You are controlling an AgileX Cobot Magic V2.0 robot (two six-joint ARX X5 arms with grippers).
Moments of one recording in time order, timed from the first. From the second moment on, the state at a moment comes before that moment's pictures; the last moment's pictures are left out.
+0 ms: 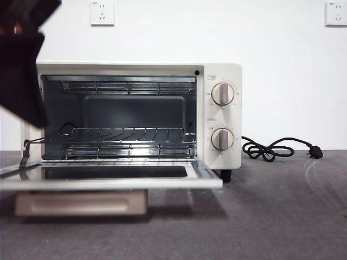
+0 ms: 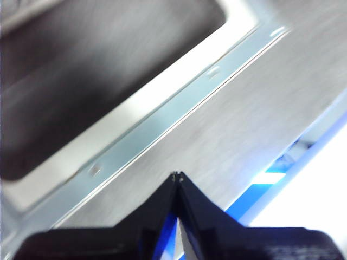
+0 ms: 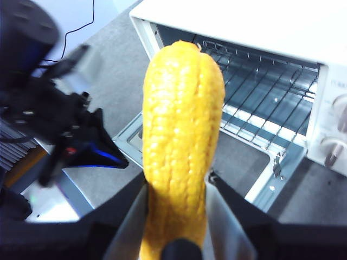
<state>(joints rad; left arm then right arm) -0.60 1.07 0.83 -0.79 0.22 -0.07 0.94 0.92 0.98 -0.54 0.02 0.26</state>
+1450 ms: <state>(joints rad) -0.64 0.35 0.83 -0.70 0.00 -0.17 1.10 1.66 1.23 -0.19 0.33 -0.49</state>
